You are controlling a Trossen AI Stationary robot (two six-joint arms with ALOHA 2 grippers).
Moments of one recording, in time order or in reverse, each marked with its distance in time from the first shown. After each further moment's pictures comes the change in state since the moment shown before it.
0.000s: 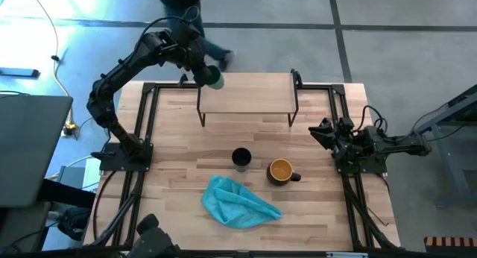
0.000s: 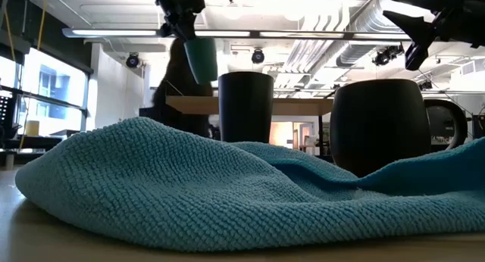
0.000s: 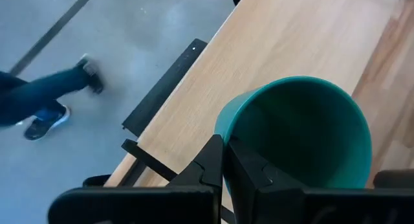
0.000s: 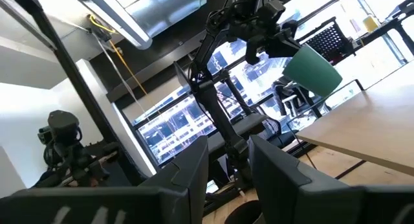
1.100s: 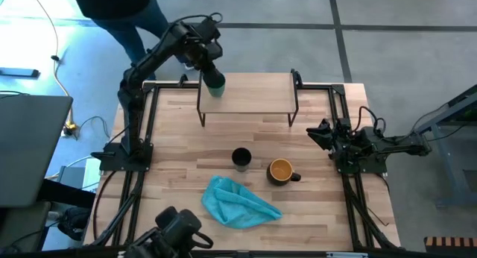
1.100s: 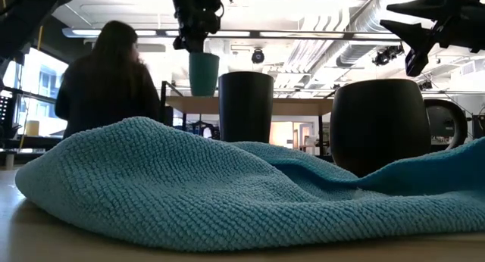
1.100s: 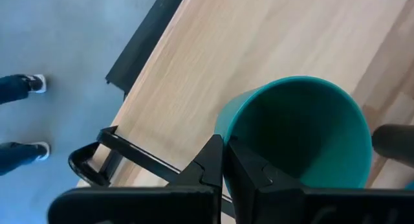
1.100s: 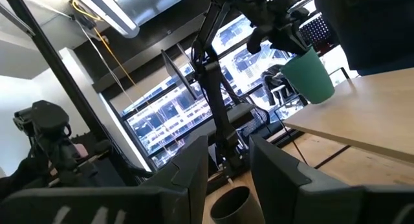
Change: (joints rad) left arm -0.023 0.342 0.416 -0.366 0.001 0.046; right arm 0.000 0.000 0.000 -0.064 0.018 0.004
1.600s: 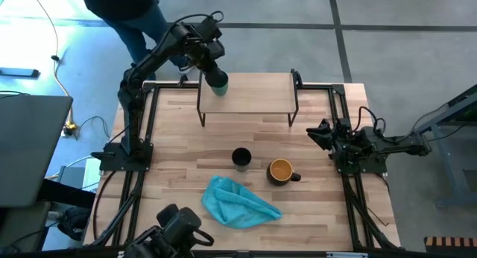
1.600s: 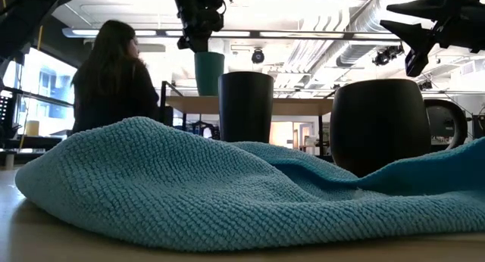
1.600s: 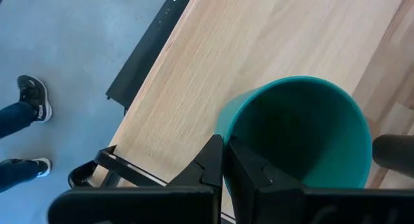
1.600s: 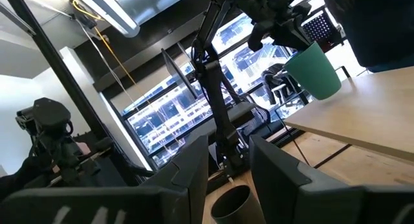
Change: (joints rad) left arm -0.001 0.000 -0.002 0.050 0.005 0.012; right arm 0.000 0.000 0.000 -0.003 -0.005 0.004
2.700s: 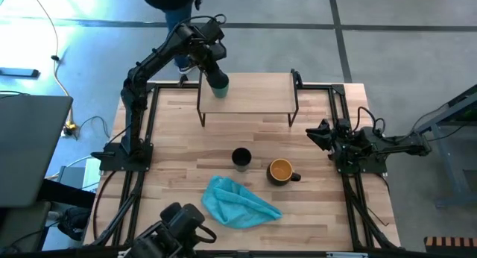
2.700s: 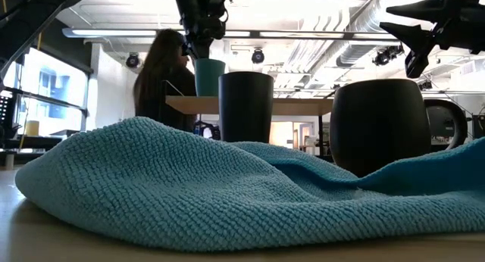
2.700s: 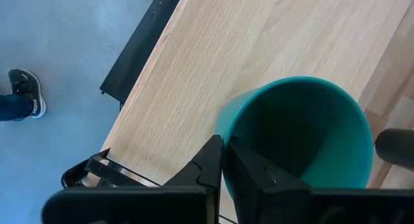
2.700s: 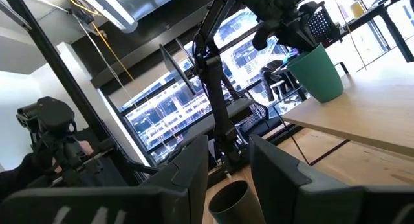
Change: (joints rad) left arm 0.007 0.039 -0.002 -0.005 0.016 0.020; right arm 0.000 0.000 0.000 -0.018 -0.002 0.000
